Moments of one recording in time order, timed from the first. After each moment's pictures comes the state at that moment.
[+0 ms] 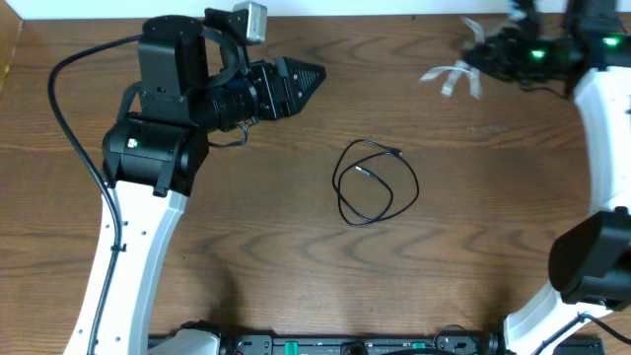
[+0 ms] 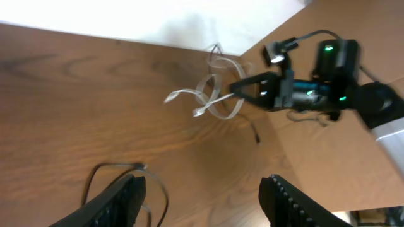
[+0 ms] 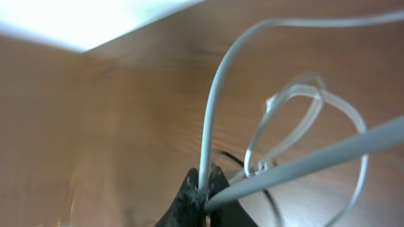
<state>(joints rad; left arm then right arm) -0.21 1.38 1.56 -0.69 0.67 -0.44 -0.16 1.87 1.83 -0.98 -0.70 0.24</state>
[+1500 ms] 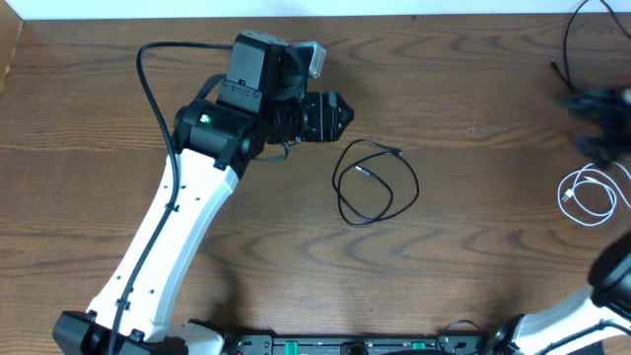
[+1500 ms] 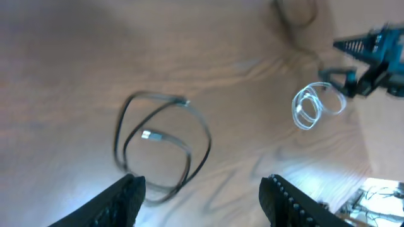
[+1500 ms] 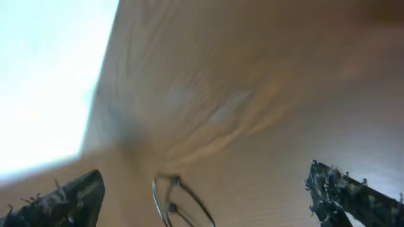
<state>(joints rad) -0.39 1.52 1.56 -0.90 0.43 -0.38 -0.55 1.87 1.49 -0.84 -0.74 0.30</state>
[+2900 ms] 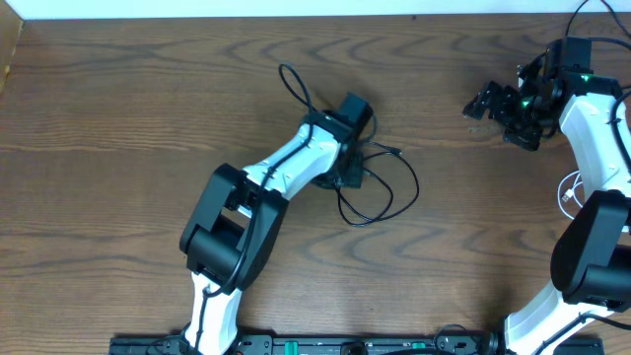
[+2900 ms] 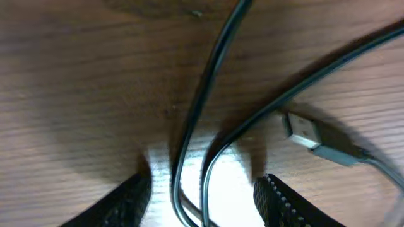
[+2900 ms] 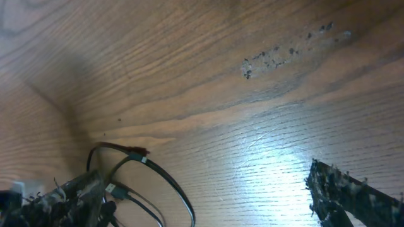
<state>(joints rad) -0.58 2.09 1.45 -0.79 0.05 -0.46 -0.16 1.87 1.49 -0.87 -0.37 0.34</state>
